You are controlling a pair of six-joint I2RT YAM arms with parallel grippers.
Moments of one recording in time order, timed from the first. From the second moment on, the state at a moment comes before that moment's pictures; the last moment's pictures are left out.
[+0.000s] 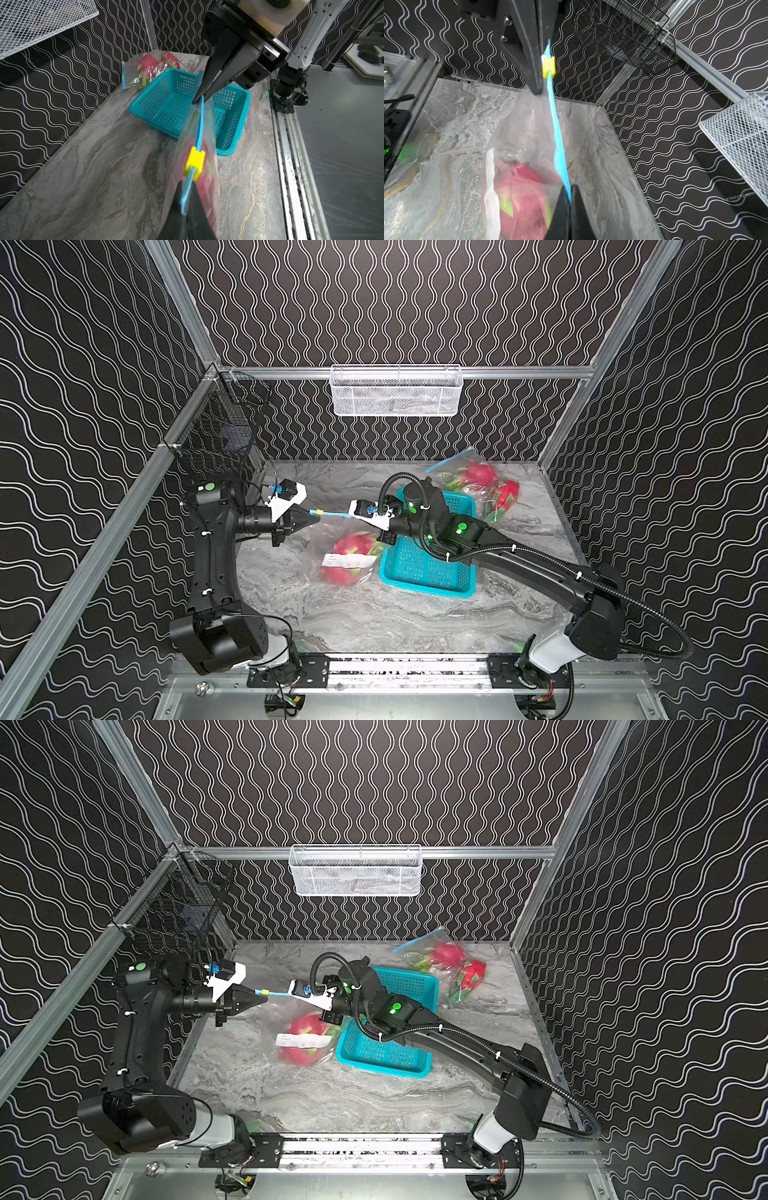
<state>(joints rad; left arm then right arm) 0.31 1.41 1.52 -1.70 1.16 1.65 0.96 1.58 1.42 -0.16 -0.17 -0.55</state>
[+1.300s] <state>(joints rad) 0.28 1.31 1.46 -1.61 1.11 1.61 0.95 1.85 1.77 -0.21 -0.69 -0.21</state>
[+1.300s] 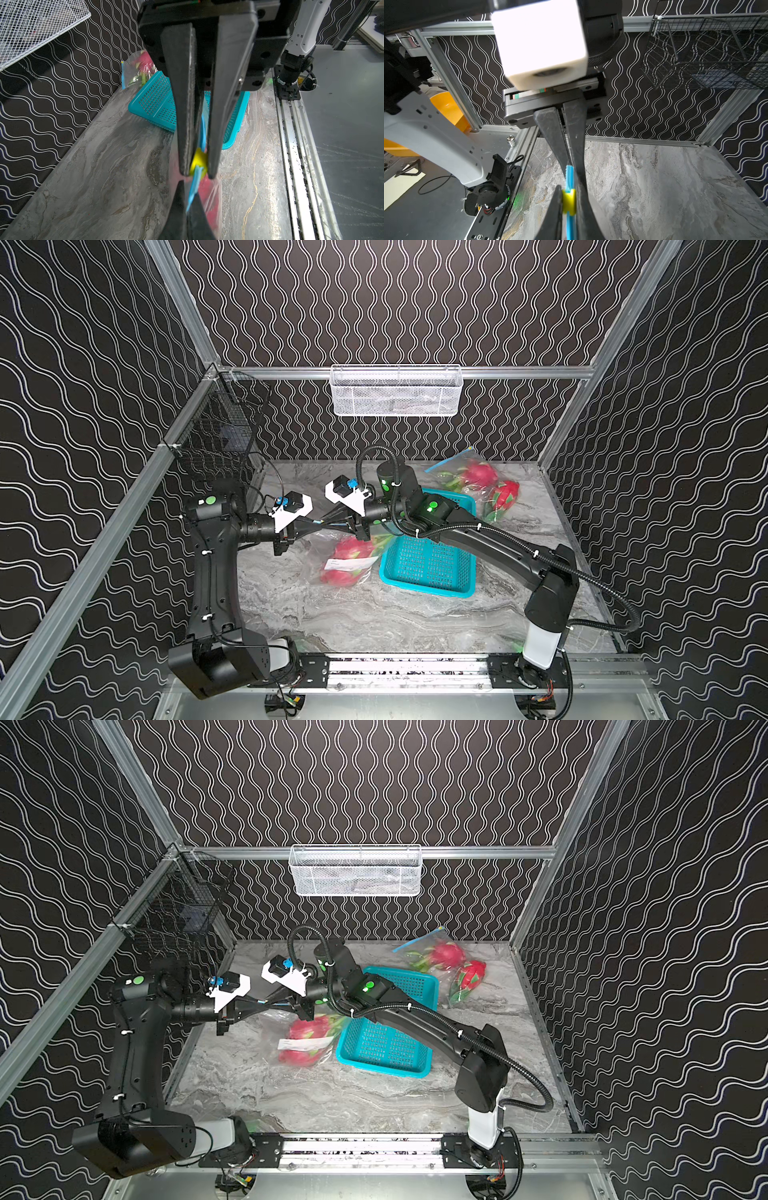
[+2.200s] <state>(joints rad) 0.22 1.29 1.49 -1.60 1.11 1.53 0.88 1.75 1.66 -0.23 -0.68 -0.15</state>
